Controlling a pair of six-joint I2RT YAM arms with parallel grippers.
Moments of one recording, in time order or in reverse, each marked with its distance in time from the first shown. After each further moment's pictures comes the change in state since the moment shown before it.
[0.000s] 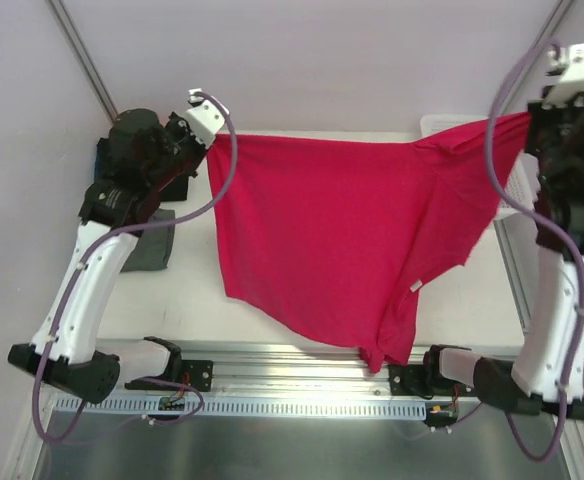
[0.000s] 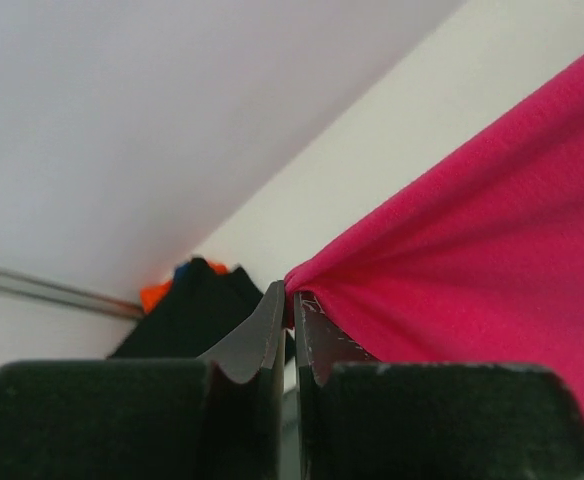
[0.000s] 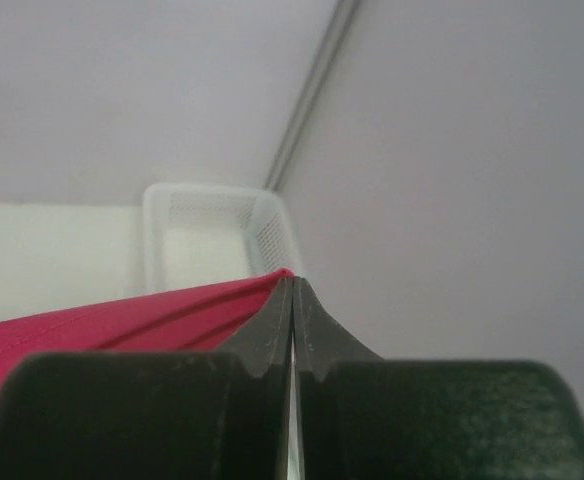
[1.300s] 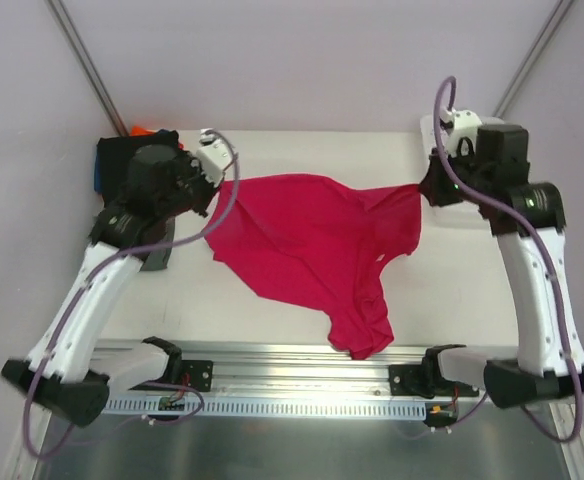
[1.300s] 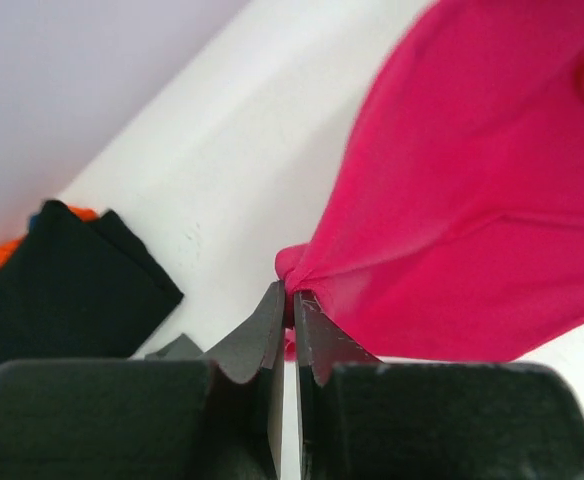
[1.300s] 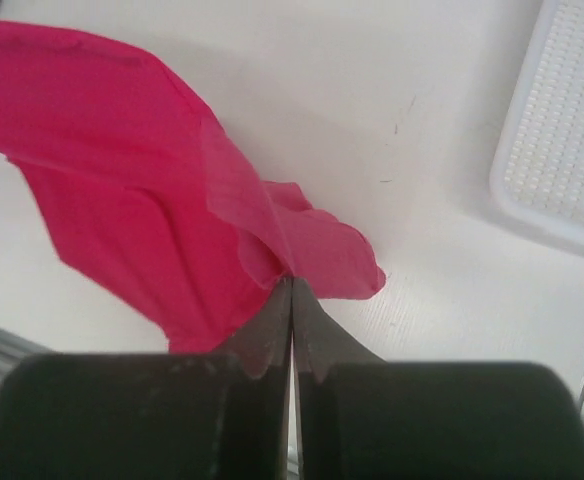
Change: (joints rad) left arm -0.016 -0.023 -0.270 -0.043 0.059 -0.128; right arm 0.239 0.110 -0.303 -0.259 -0.385 0.320
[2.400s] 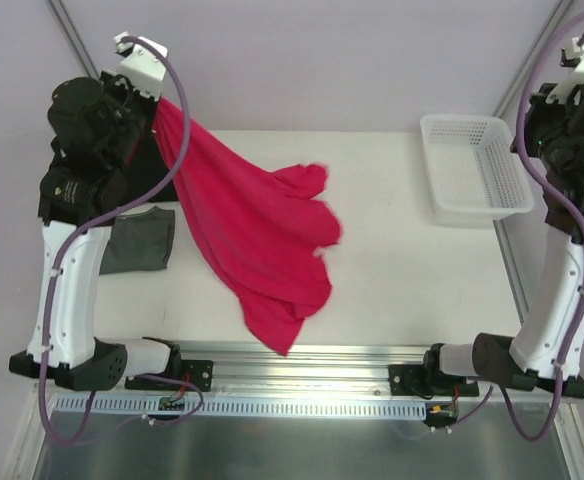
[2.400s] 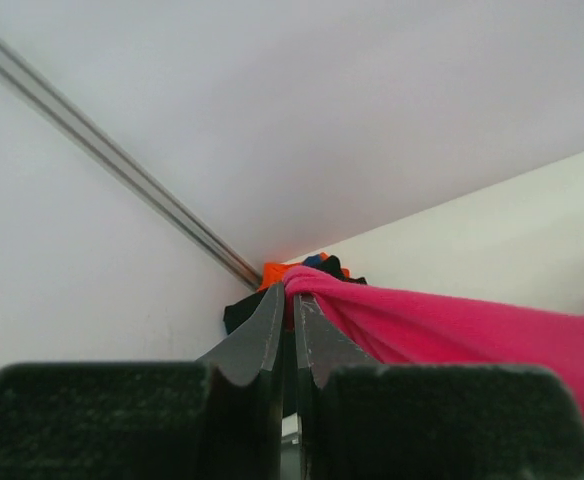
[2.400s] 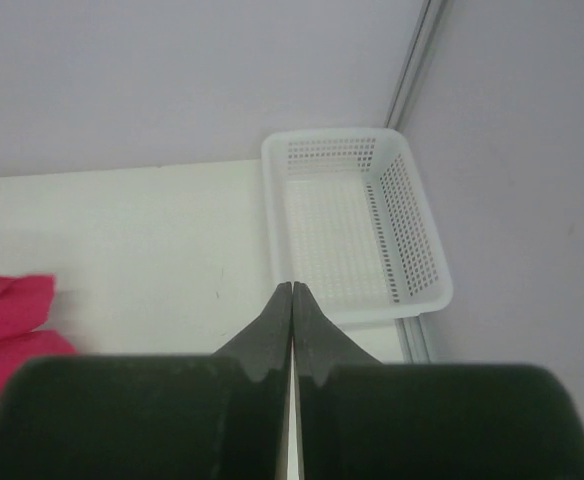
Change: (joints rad) left arm 0.132 0.143 0.593 -0.011 -0.312 0.064; right arm -0.285 0.079 0.504 -0.012 0.178 -0.010
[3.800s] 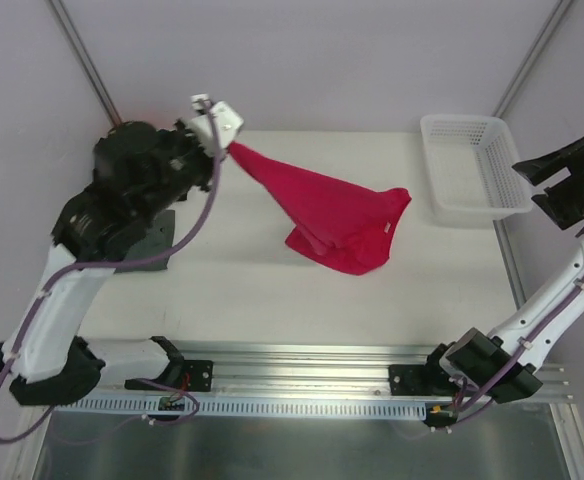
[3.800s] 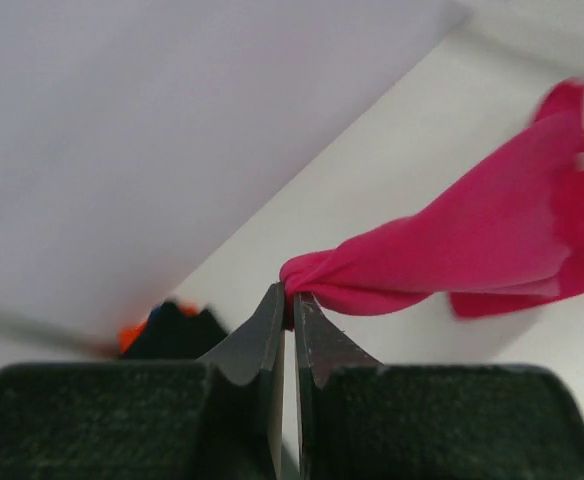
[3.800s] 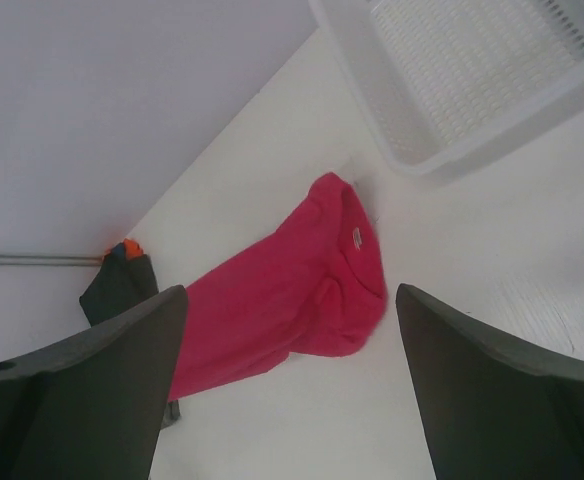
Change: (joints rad) left arm -0.553 0.032 0.030 -0.133 -0.003 -0.044; right arm -0.668 -0.128 -0.420 -0.084 -0.724 0.429
